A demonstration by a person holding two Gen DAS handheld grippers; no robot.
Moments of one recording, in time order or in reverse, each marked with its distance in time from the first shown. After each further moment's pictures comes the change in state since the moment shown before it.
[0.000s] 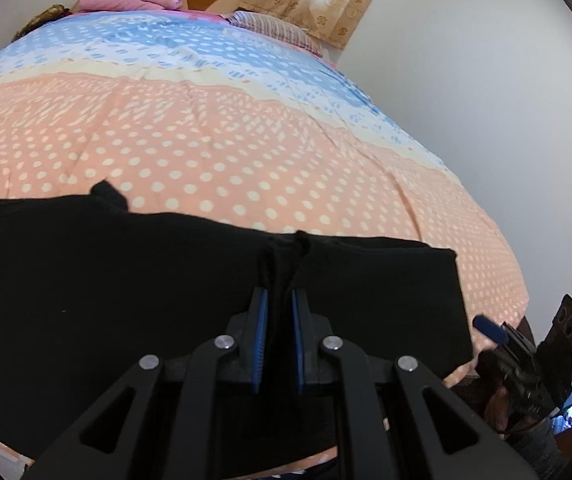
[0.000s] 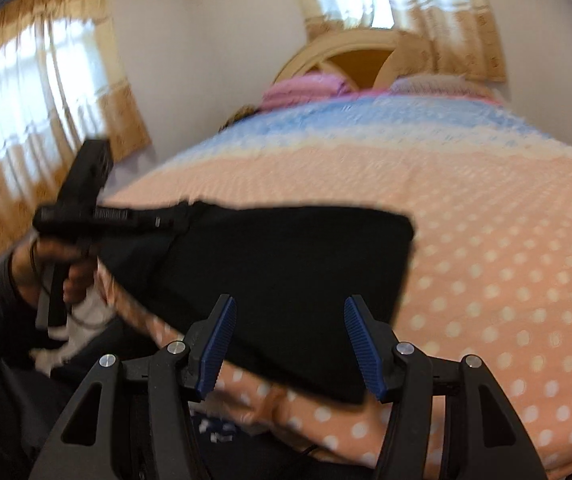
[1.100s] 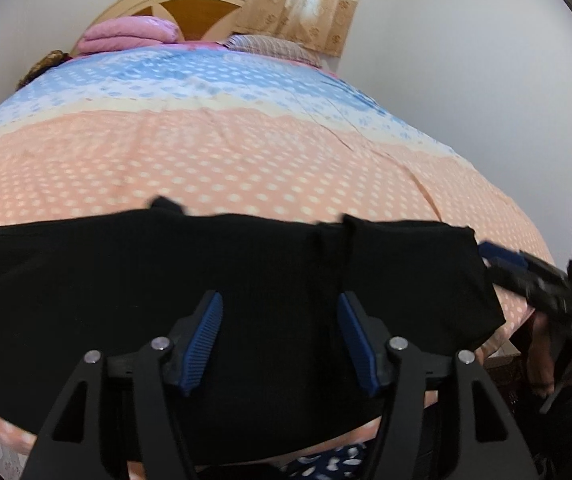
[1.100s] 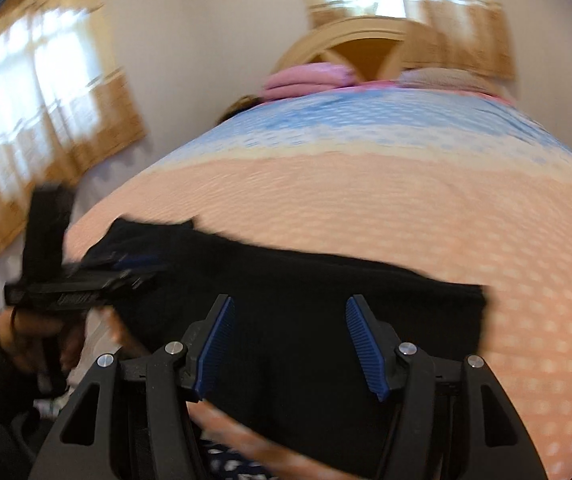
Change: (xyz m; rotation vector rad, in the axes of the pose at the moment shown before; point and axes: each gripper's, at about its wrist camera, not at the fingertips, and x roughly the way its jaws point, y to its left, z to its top) left arm -0.031 0.015 -0.015 0.123 -0.080 0.115; right arm 0.054 0.058 0.063 -0.028 0.033 0.001
